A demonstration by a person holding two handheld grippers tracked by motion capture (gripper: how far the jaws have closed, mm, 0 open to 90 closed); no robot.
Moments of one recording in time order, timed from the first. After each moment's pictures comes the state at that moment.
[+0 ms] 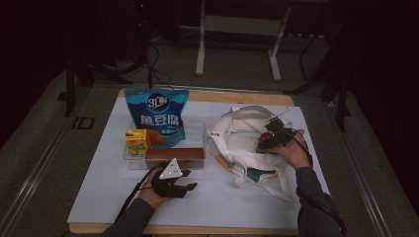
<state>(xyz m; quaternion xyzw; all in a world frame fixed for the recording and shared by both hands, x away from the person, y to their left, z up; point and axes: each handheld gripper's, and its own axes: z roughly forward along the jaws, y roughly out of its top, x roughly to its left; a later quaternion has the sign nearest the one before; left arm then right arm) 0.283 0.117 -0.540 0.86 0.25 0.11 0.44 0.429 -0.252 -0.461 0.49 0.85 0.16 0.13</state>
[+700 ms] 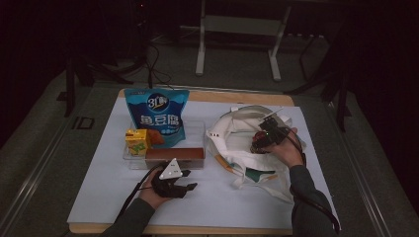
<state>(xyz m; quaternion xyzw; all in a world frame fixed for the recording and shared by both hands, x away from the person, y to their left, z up) 0.283 0.116 -0.540 0.86 0.25 0.11 0.44 0.434 -0.235 -0.464 0.48 0.85 0.16 0.12</state>
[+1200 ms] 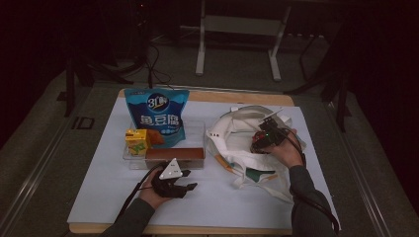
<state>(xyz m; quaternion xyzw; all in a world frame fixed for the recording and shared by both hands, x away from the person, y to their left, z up) 0.283 0.116 -0.540 0.86 0.25 0.11 0.44 0.435 -0.236 -0.470 0.50 0.85 0.16 0.11</state>
